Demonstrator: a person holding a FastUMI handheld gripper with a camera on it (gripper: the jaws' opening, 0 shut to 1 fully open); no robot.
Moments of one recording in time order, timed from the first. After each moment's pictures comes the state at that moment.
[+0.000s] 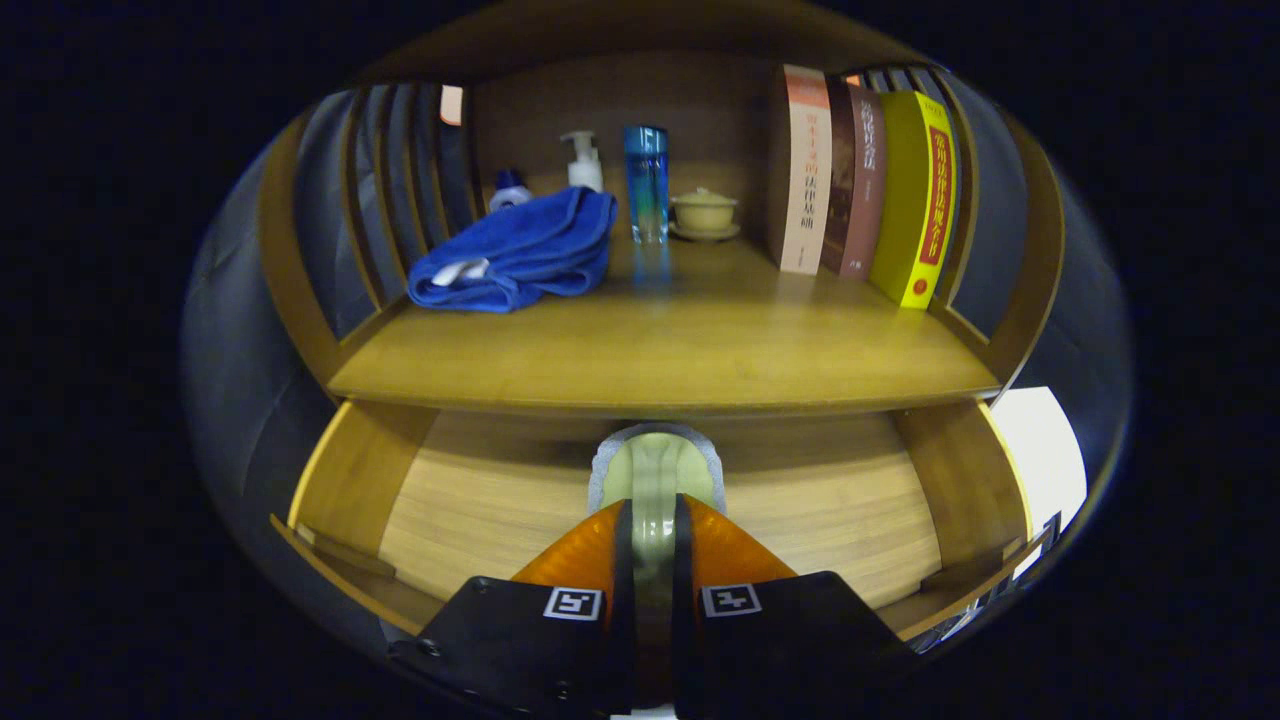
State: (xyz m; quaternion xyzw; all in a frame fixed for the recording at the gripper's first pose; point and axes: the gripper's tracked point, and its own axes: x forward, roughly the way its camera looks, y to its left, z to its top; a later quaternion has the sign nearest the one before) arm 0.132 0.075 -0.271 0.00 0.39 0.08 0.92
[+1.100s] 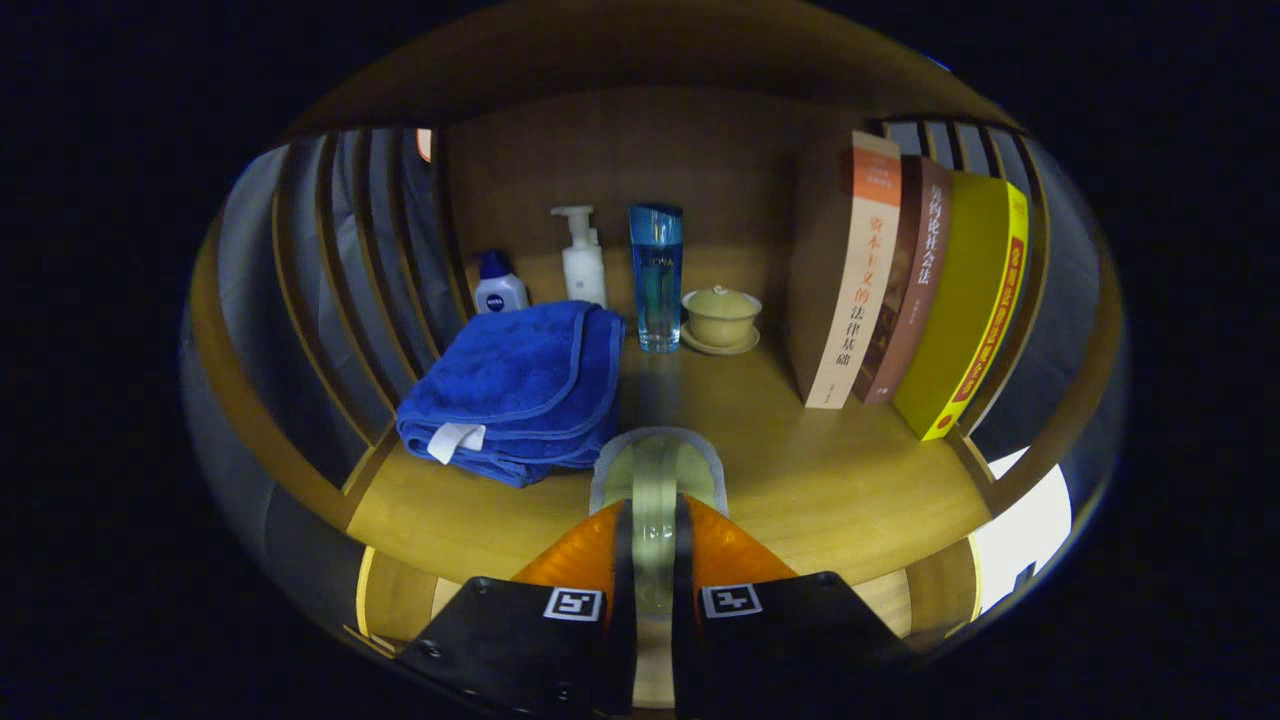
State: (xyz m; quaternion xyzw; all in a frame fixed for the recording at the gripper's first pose) arm 0.271 0.105 -0.237 -0.01 0.37 0.06 0.93
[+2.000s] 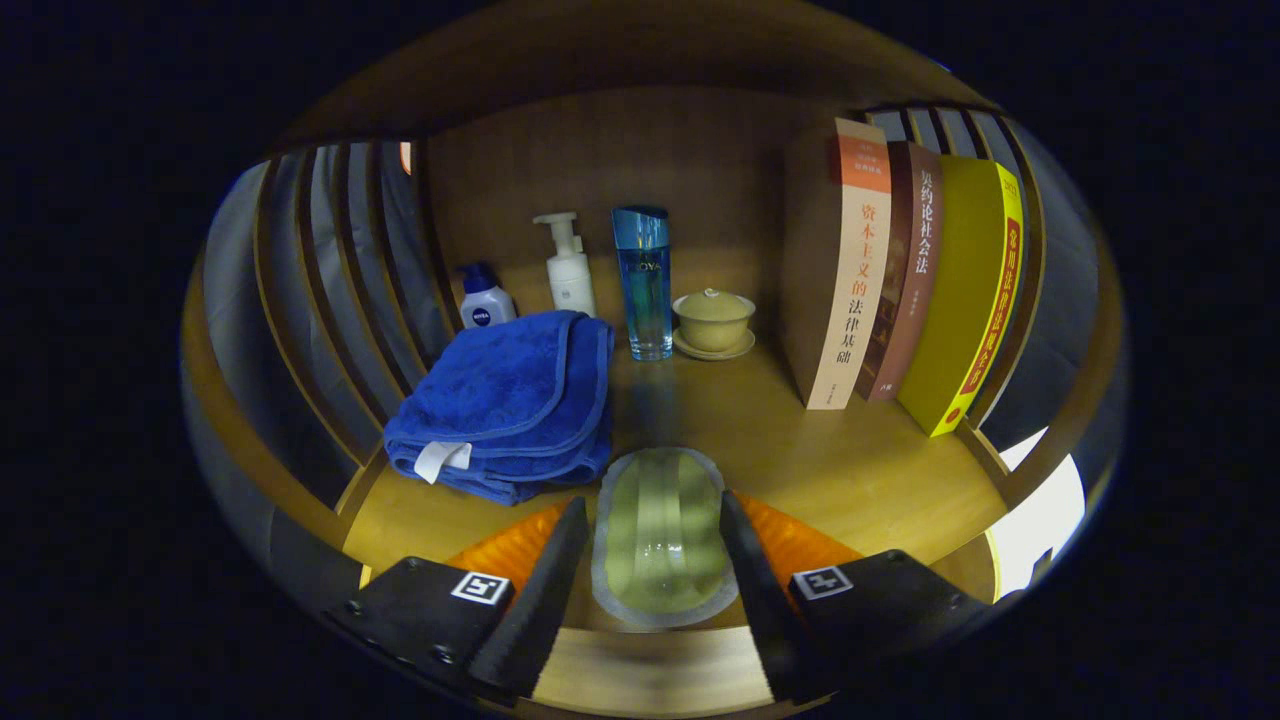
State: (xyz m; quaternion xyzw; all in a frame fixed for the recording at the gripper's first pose) arm 0.279 0.100 -0.237 0.01 0.35 0.05 0.94
